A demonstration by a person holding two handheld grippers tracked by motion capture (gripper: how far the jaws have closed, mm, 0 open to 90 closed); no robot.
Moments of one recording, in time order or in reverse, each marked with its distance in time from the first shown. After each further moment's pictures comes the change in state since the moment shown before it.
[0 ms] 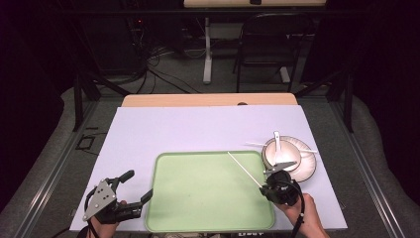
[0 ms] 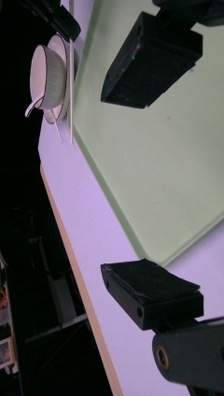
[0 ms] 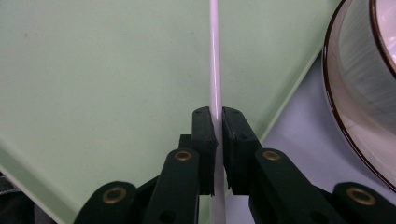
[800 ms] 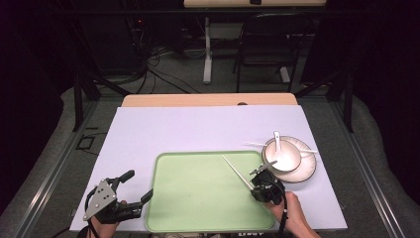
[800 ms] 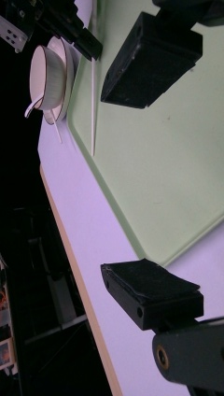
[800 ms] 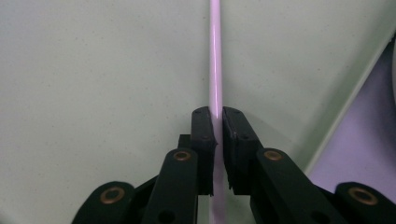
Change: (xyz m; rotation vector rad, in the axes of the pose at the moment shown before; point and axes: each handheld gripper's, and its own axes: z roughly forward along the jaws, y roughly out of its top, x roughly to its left) left arm 0.000 0.000 0.000 0.001 -0.002 -0.001; right arm 0.014 0.011 0.042 0.083 -0.029 0.018
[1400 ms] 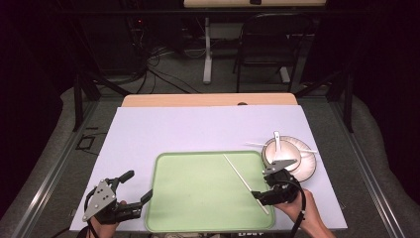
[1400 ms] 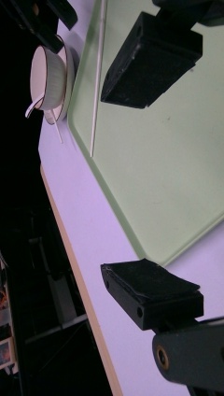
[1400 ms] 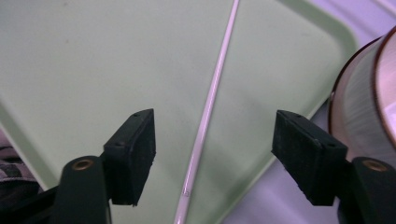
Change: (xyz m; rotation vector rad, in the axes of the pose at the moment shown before) left arm -0.001 0.000 -0.001 -0.003 0.001 -0.002; right arm -0.019 -0.008 -0.044 -0.201 0.103 -0.164
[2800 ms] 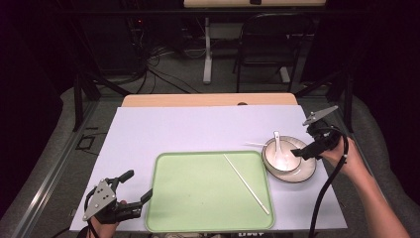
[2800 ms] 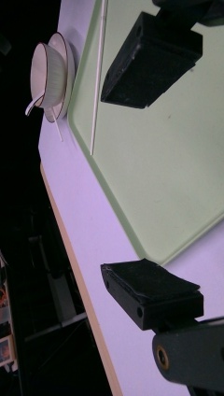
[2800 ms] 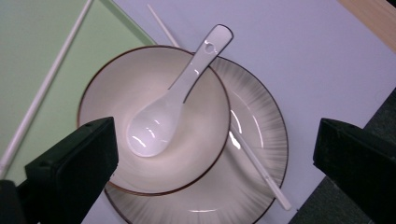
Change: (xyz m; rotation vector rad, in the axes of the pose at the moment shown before) left arm 0.001 0.000 0.000 0.000 0.005 -0.002; right arm -0.154 0.044 -0.057 0.074 -0.087 -0.081
